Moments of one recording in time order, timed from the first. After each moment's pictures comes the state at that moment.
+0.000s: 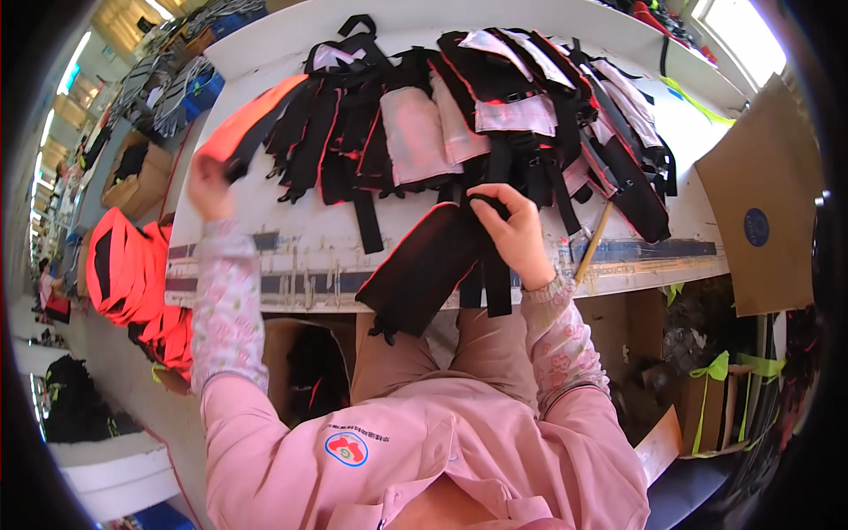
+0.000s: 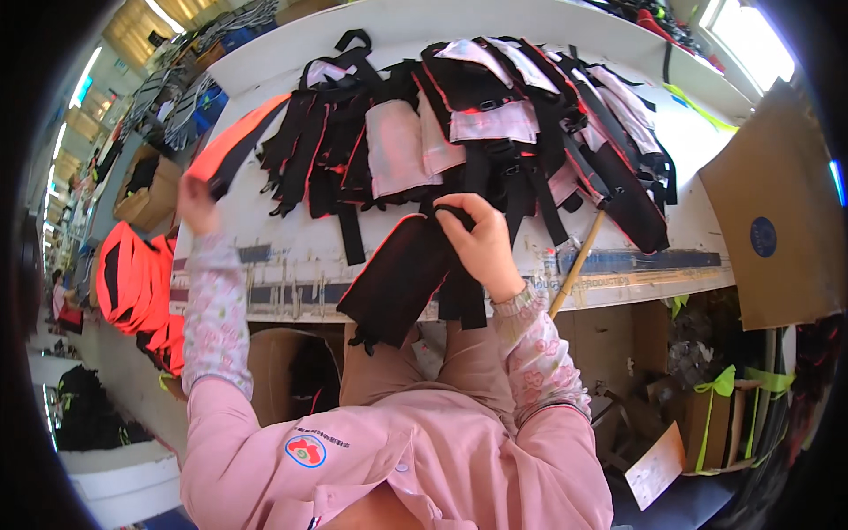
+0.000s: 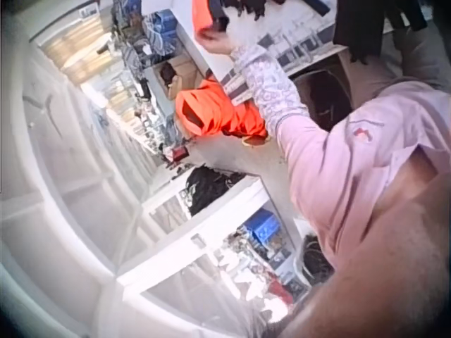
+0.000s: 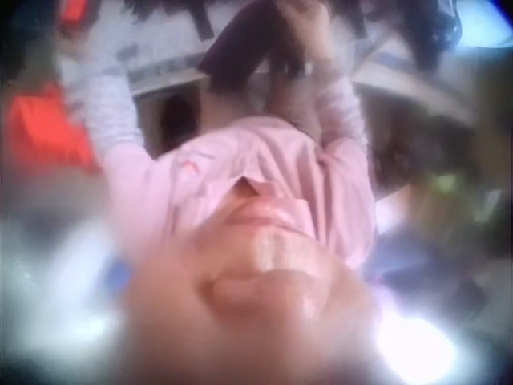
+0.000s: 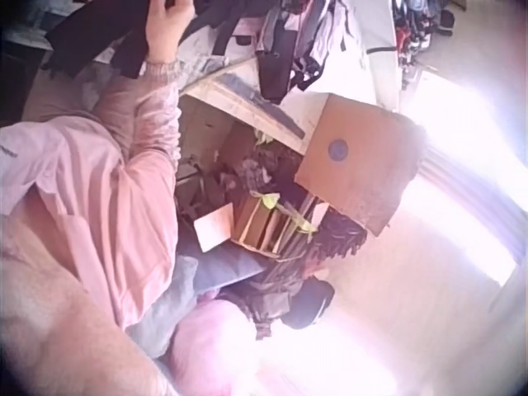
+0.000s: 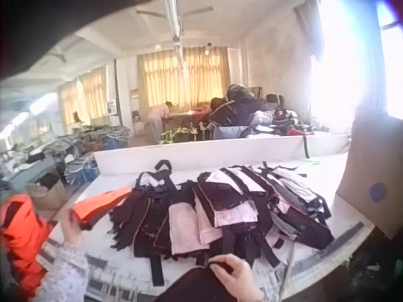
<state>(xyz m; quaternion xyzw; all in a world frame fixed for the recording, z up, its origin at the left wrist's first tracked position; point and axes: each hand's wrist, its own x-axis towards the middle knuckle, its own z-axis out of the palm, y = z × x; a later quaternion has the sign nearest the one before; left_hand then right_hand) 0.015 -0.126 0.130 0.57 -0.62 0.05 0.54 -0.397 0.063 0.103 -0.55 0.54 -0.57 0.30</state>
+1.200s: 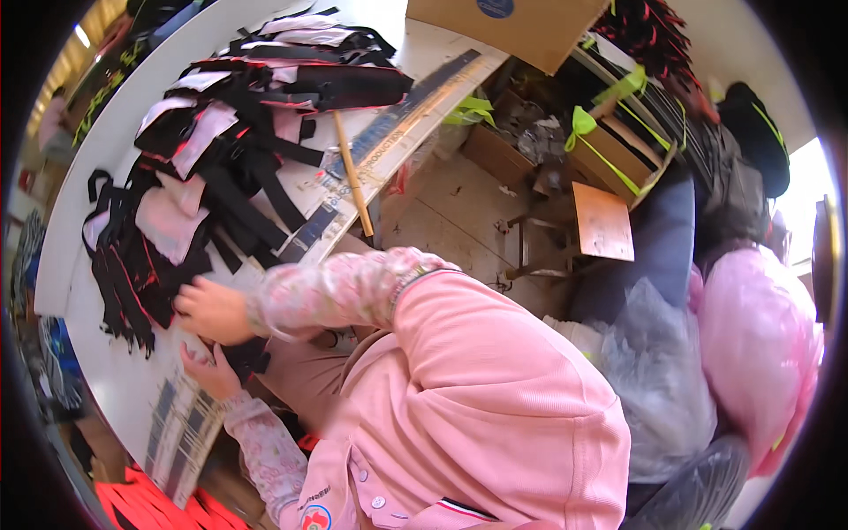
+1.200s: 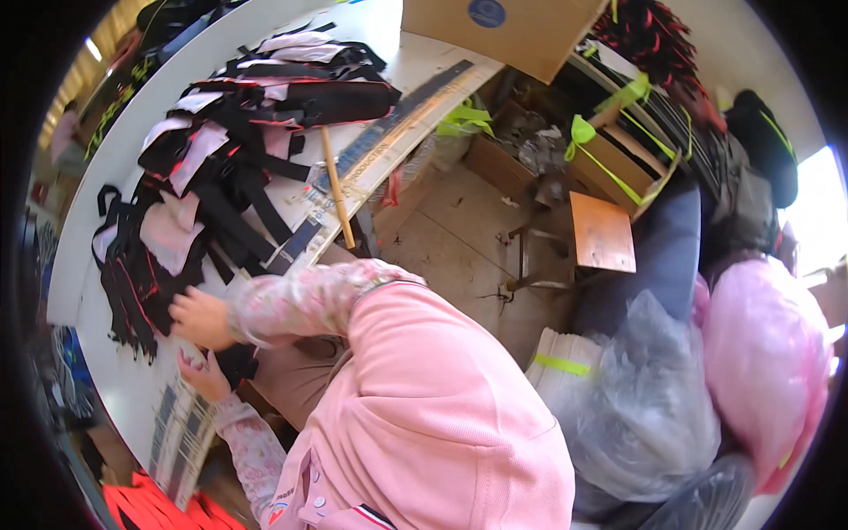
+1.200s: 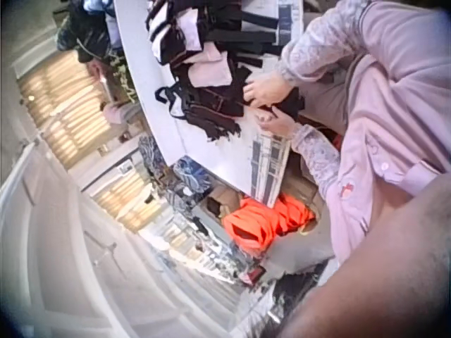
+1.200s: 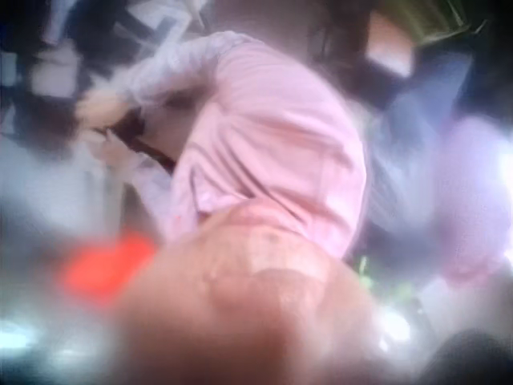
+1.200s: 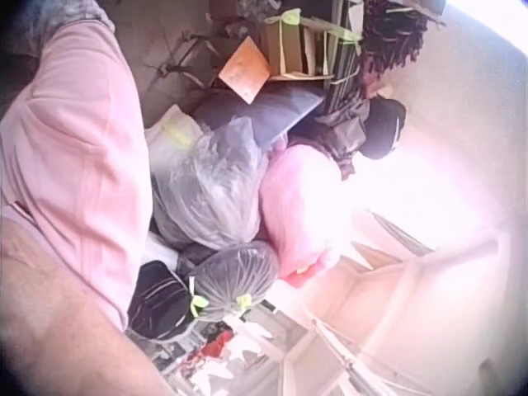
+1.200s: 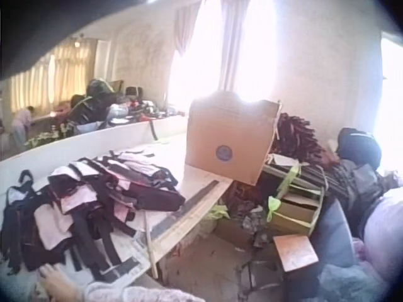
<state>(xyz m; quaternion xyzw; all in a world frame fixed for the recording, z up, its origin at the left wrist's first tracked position) -0.094 0.047 -0.009 0.54 -0.76 -0.11 0.35 -0.279 0.074 0.068 -0.78 0.50 -0.36 -0.13</state>
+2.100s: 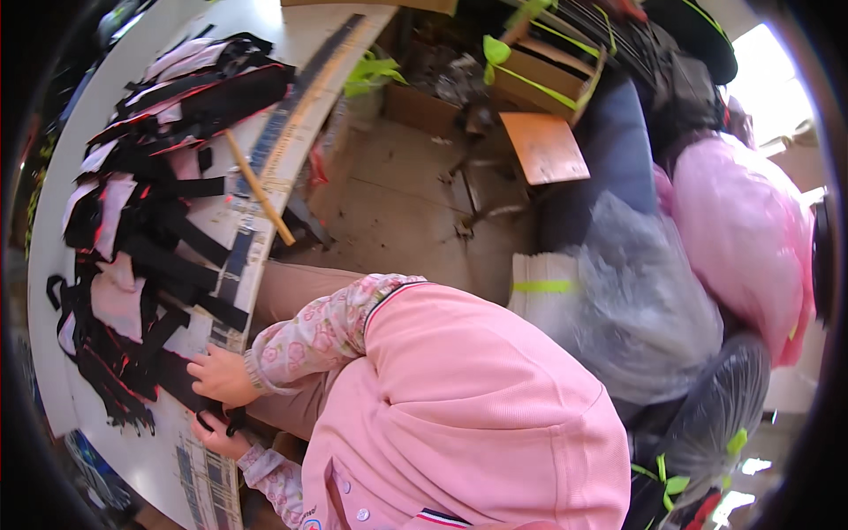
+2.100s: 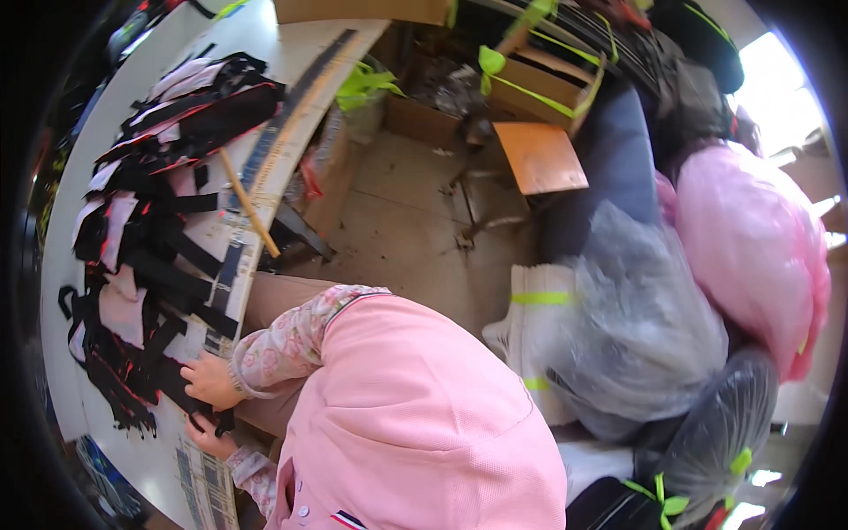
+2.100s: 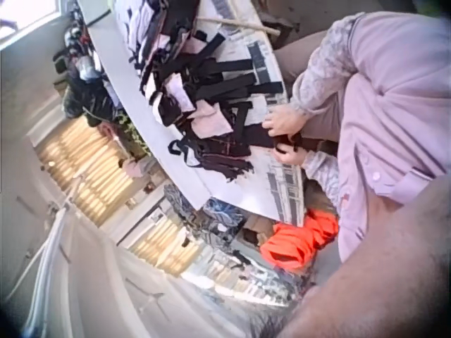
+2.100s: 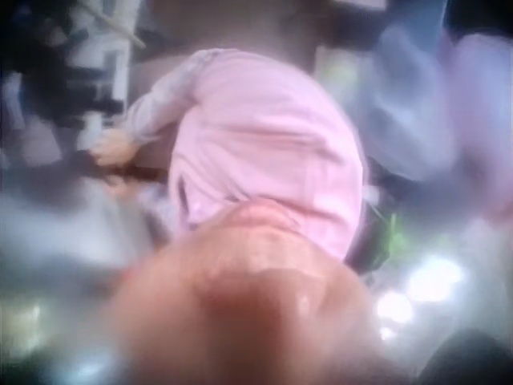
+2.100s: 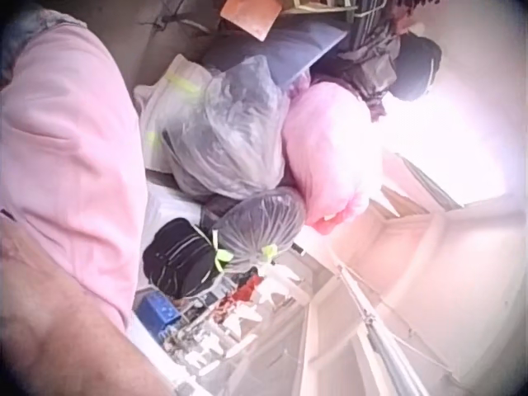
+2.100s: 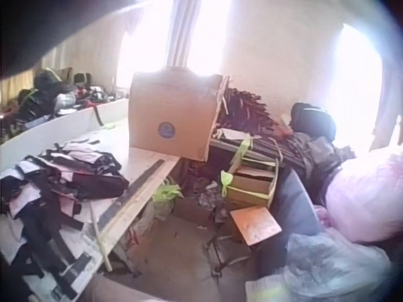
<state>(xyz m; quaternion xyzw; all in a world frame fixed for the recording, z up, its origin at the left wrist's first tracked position) -0.071 0.051 -0.018 0.50 -0.75 -0.27 0.34 -0.269 0.147 0.045 -0.68 0.63 -0.36 -0.01</state>
